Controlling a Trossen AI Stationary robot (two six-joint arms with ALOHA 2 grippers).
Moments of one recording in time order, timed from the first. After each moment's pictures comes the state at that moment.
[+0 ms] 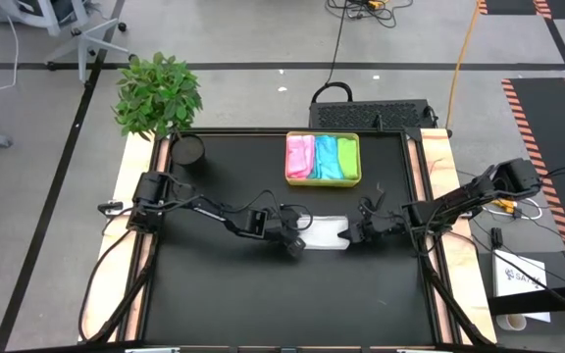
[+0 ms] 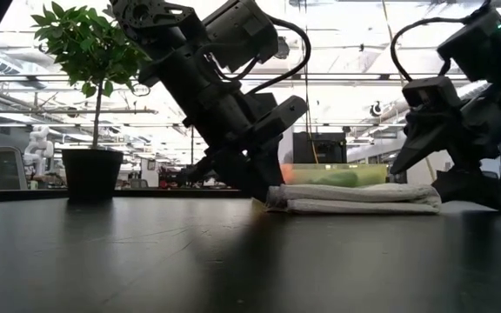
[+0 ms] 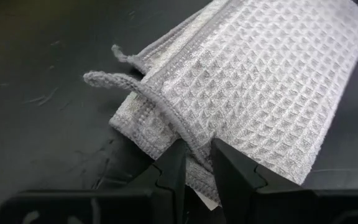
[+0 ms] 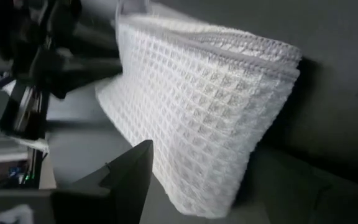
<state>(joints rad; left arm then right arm) -0.13 2.02 1.18 -0.07 -0.24 -0.78 0.19 1.20 0.10 0.37 0.14 1.36</state>
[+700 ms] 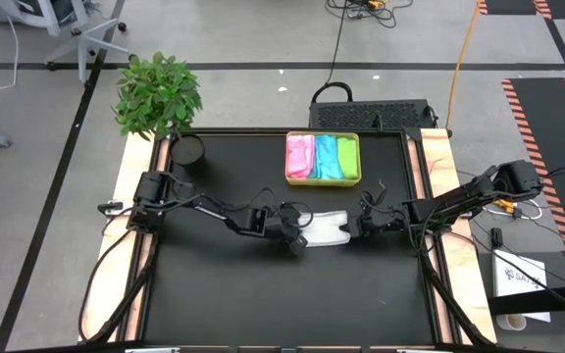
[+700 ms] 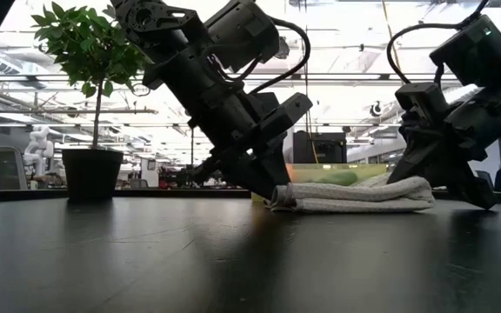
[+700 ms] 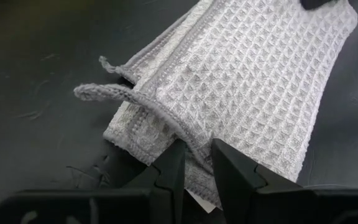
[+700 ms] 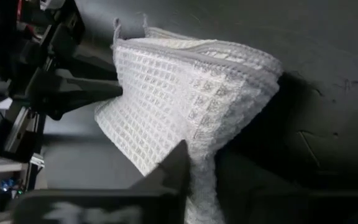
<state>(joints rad) -0.11 2.02 1.18 -0.02 -0.23 -0.79 0.11 1.20 0.10 0.40 0.16 1.30</state>
